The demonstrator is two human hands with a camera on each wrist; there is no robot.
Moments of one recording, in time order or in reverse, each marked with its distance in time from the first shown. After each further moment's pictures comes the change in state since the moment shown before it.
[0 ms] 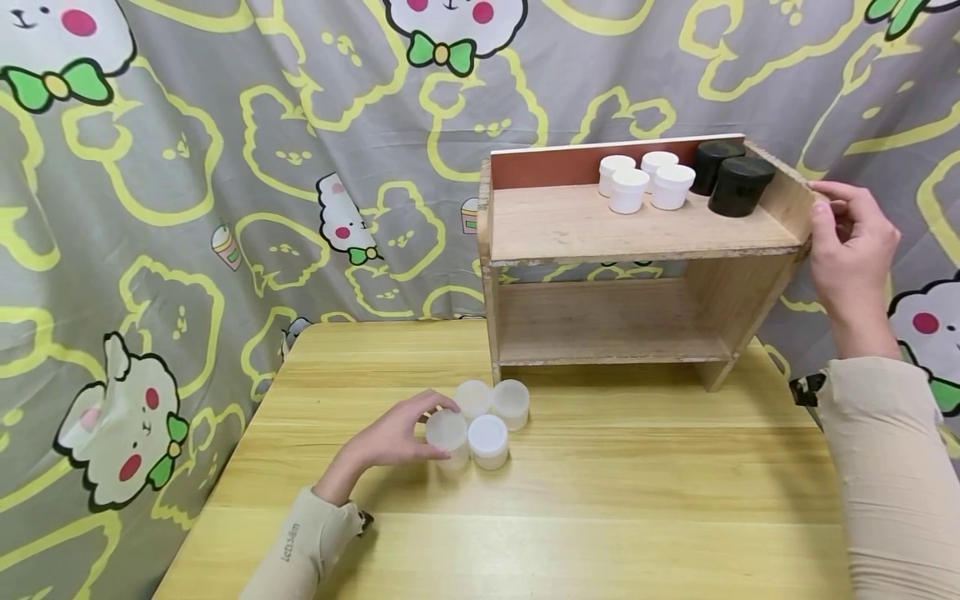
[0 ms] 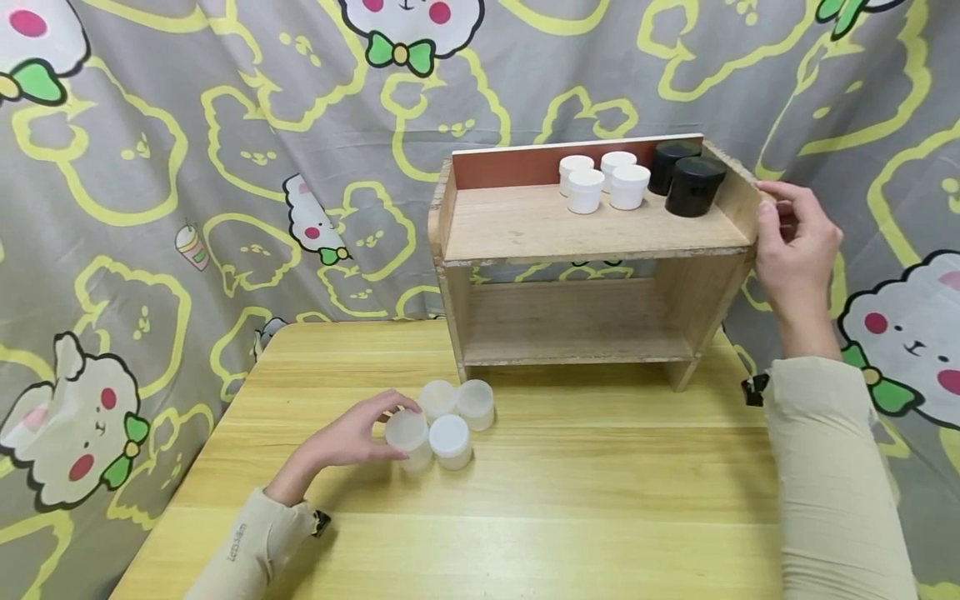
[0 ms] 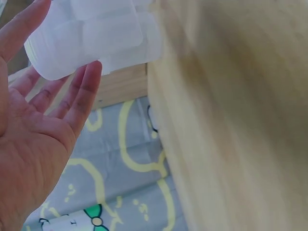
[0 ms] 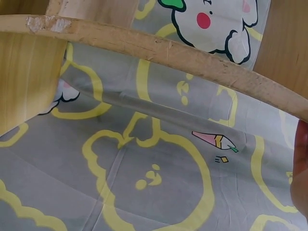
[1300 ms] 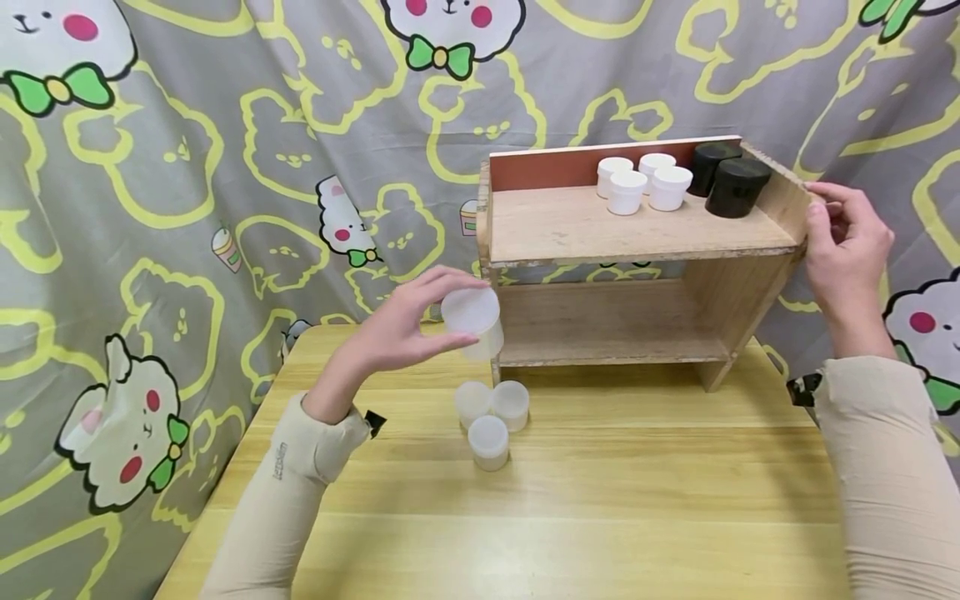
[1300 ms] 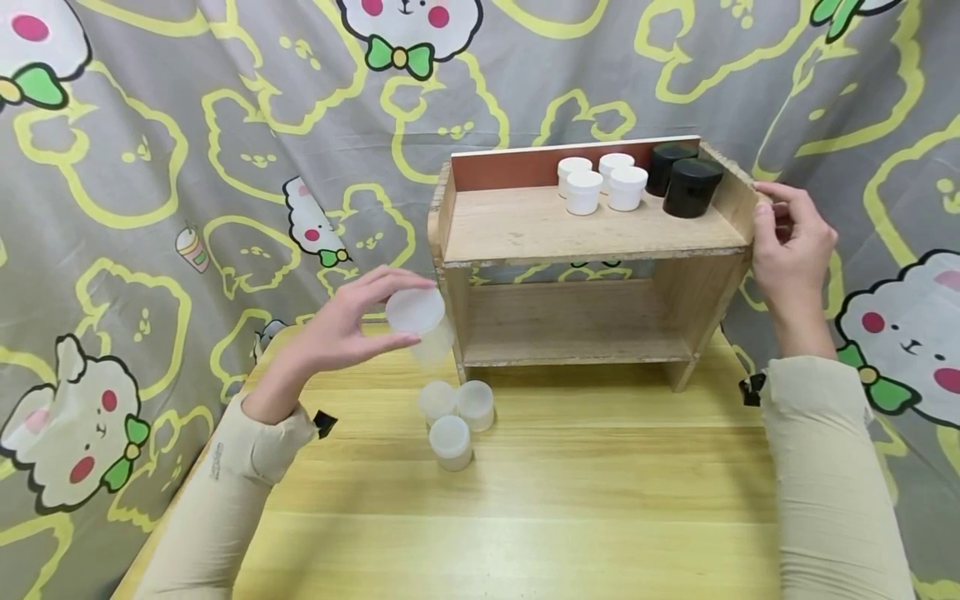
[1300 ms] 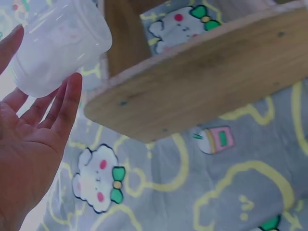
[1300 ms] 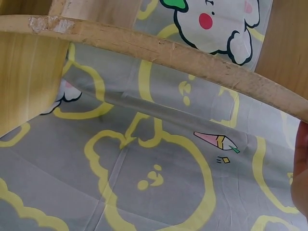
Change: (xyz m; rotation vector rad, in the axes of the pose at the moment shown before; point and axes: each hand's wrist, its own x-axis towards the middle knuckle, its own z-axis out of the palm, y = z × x) left_hand 0.067 0.137 -0.121 0.126 0.256 0.401; right_hand -0.002 -0.004 0.002 0.006 0.025 -0.057
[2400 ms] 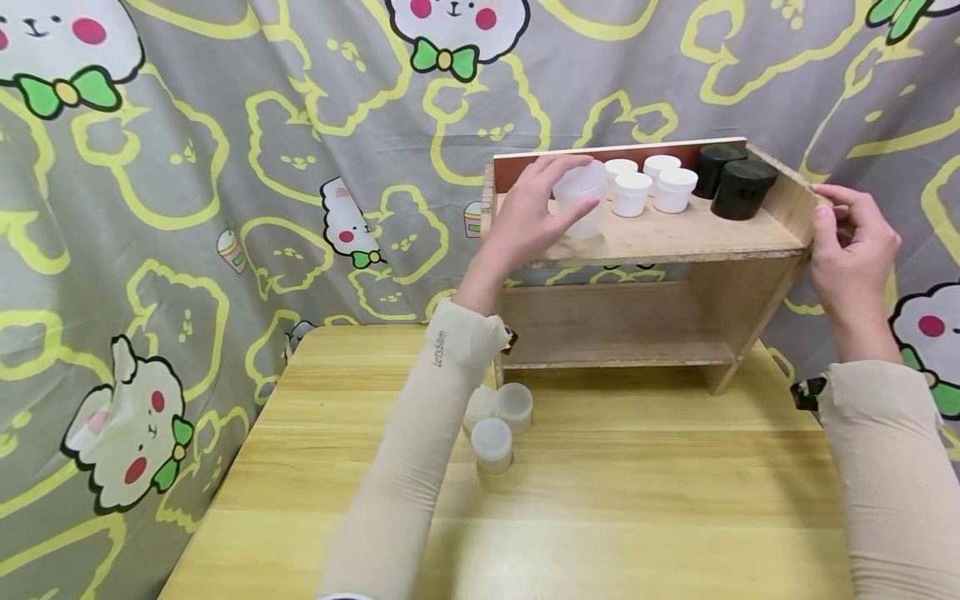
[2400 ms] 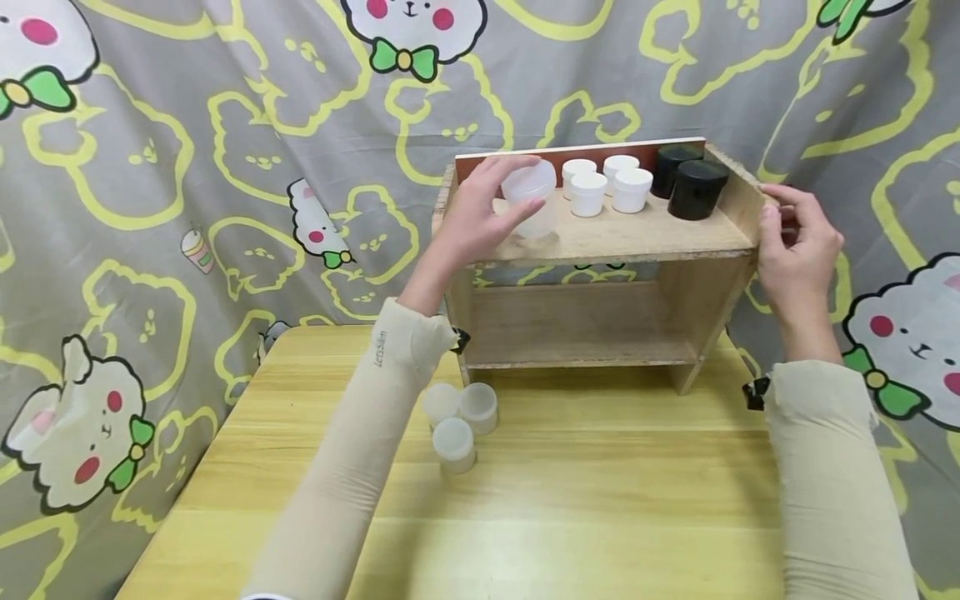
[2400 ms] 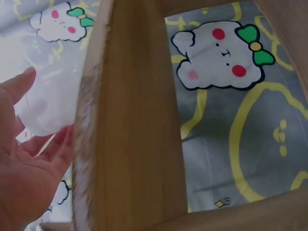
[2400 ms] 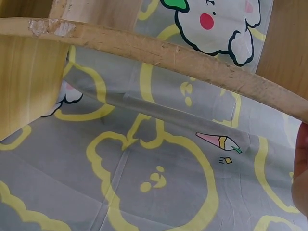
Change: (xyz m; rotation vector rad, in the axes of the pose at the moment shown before) left_hand 0.181 0.003 0.045 0.113 0.235 -0.125; right_hand -0.001 0.003 0.001 0.023 0.006 0.005
